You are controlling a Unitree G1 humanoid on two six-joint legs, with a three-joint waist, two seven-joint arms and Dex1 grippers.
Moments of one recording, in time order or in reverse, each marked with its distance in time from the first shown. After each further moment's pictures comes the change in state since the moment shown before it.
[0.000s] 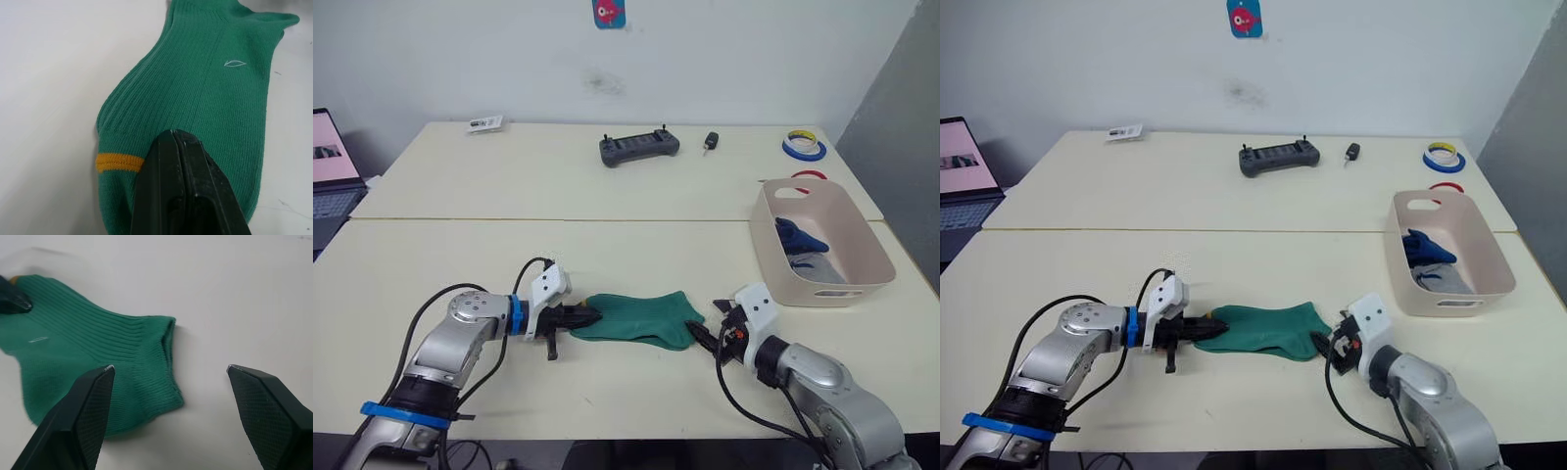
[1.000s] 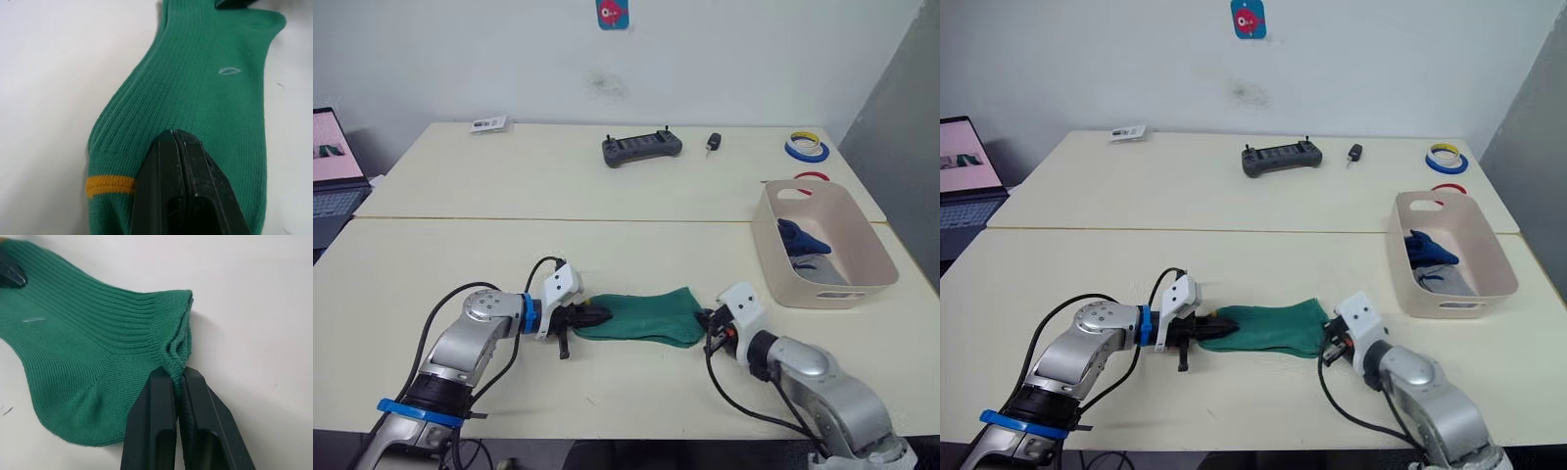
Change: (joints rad) left arm -0.016 -0.057 -0.020 -0.059 0.031 0.074 0.032; right arm -0.095 -0.117 0.061 0.051 -0.020 0.004 0.035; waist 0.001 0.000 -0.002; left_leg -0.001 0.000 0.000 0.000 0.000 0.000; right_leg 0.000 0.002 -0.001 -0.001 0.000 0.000
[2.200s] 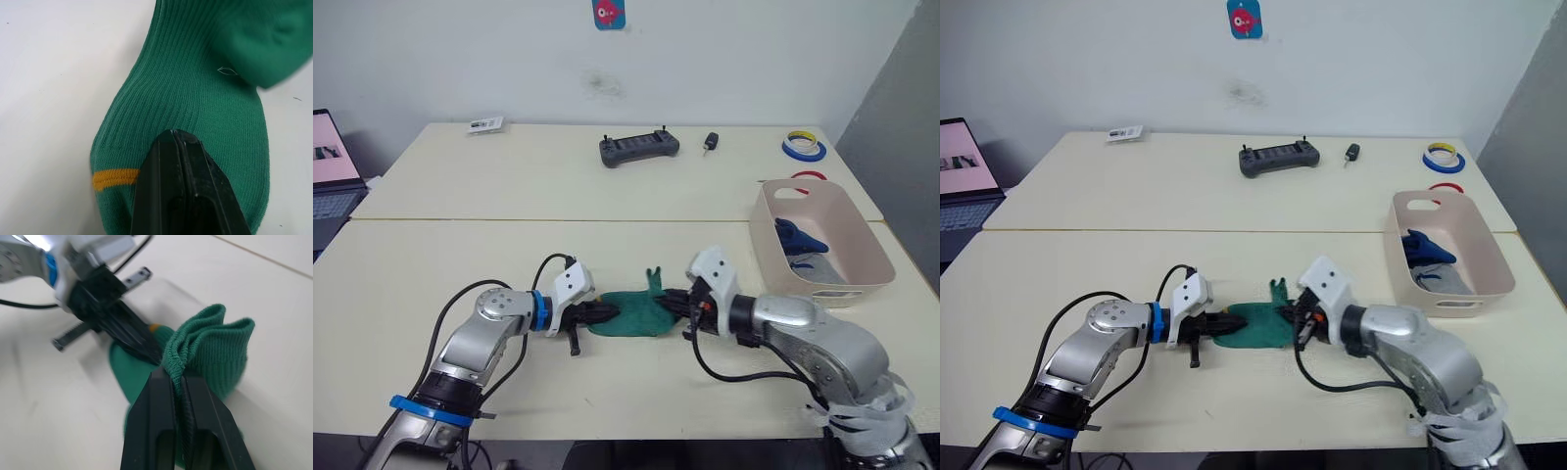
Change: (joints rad) left arm -0.013 -0.024 -0.022 -0.014 0.035 -0.001 0.065; right arm -0.352 0.059 0.071 0.005 0.226 0.246 0.142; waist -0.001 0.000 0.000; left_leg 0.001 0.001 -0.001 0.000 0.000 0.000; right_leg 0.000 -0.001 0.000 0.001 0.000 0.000
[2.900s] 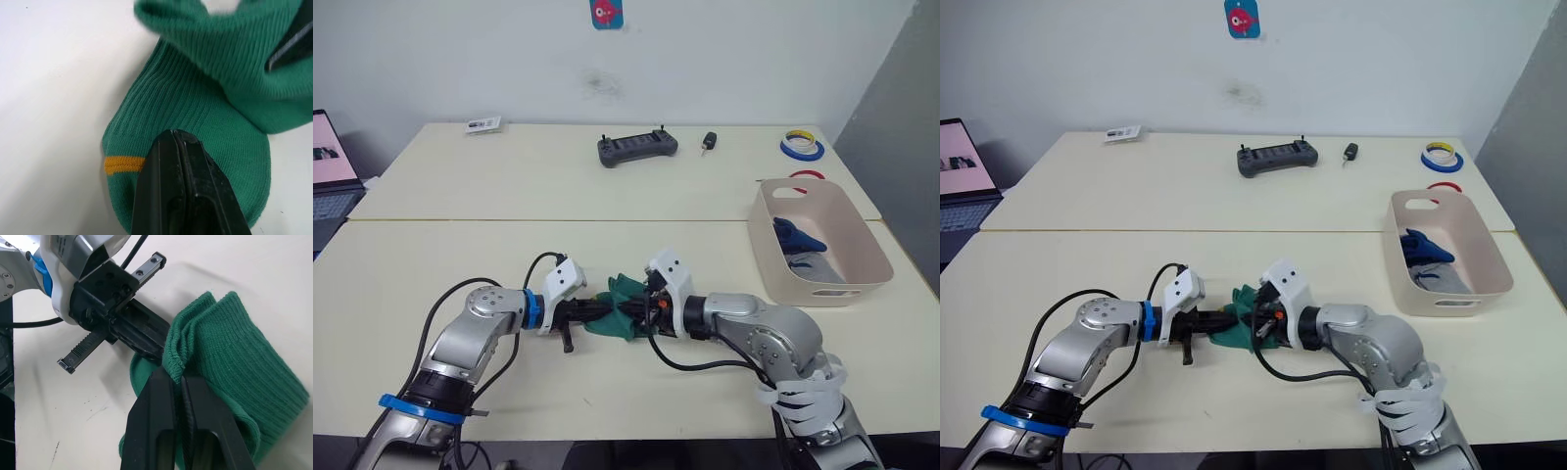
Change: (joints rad) left arm -0.004 0.032 0.034 -0.007 -0.052 0.088 0.003; right arm -0.064 0.203 0.076 0.220 0.005 0.036 -0.113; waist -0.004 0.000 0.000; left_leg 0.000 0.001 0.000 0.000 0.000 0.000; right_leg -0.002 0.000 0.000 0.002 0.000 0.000
